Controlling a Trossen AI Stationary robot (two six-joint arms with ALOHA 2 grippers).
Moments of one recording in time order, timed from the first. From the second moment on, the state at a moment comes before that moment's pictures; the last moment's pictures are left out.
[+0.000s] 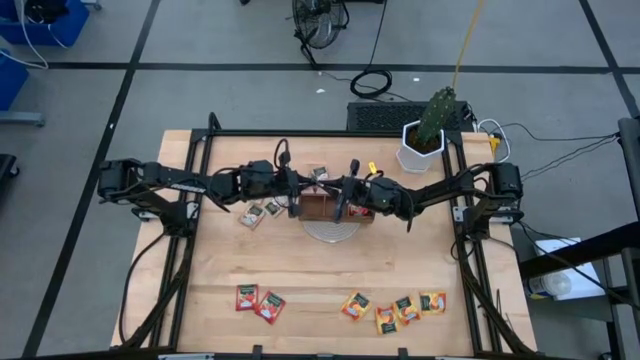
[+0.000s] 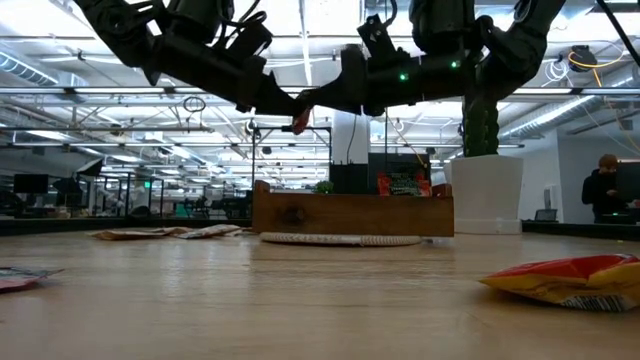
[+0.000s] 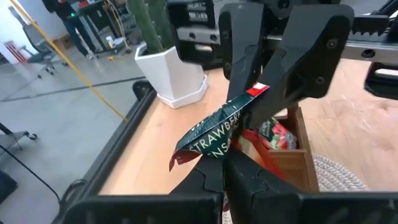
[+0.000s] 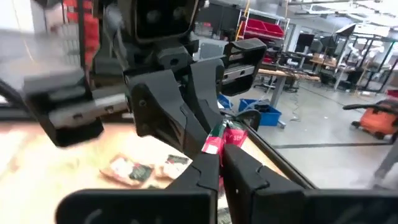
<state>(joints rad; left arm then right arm) 0.17 1.44 0.69 0.48 -0.08 0.26 -0.08 1.72 0.74 0.99 0.25 -0.16</state>
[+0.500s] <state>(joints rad) 0.17 1.44 0.69 0.44 -0.08 0.21 0.06 1.33 0.70 0.27 0.36 -0.15</state>
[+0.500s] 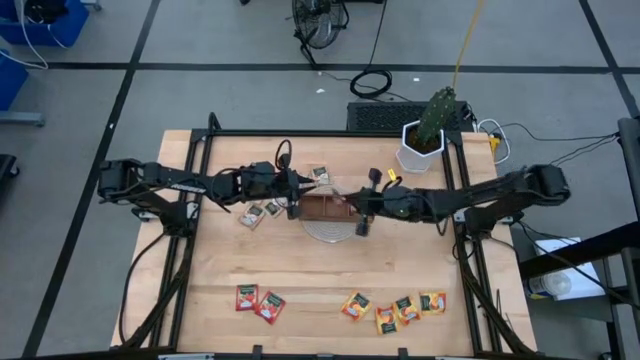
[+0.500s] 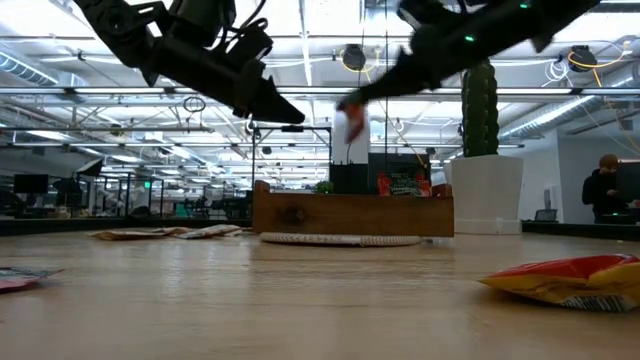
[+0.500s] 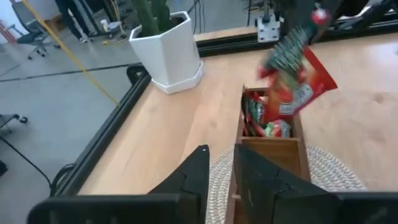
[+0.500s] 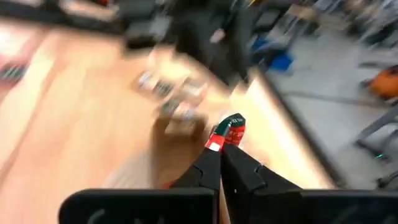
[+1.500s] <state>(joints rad) 0.17 1.44 0.69 0.48 -0.09 0.17 -0.26 1.28 0.21 0.89 -0.31 -0.16</state>
